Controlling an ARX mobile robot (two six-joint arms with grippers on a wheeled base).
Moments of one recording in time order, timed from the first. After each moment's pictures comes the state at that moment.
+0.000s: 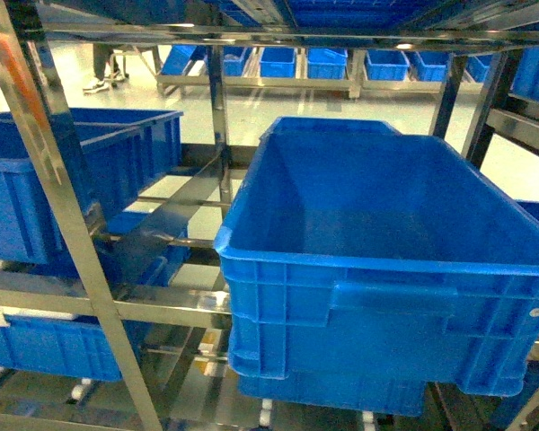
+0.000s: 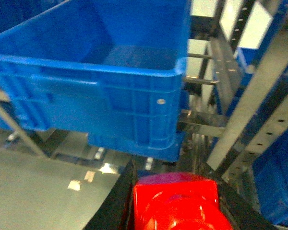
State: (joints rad) left arm 0.00 0.01 0.02 0.00 0.00 0.00; right arm -0.06 0.24 0.09 -0.22 -0.14 -0.05
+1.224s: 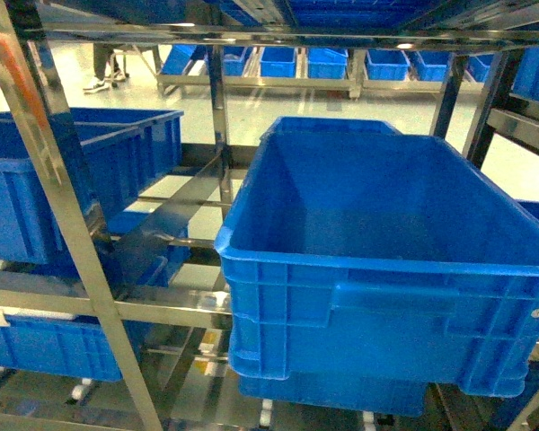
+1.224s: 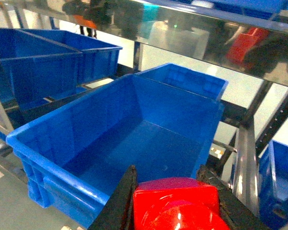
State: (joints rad) left arm 0.00 0.01 0.02 0.00 0.00 0.00; right arm -0.21 1.03 0.52 0.28 -0.58 -0.23
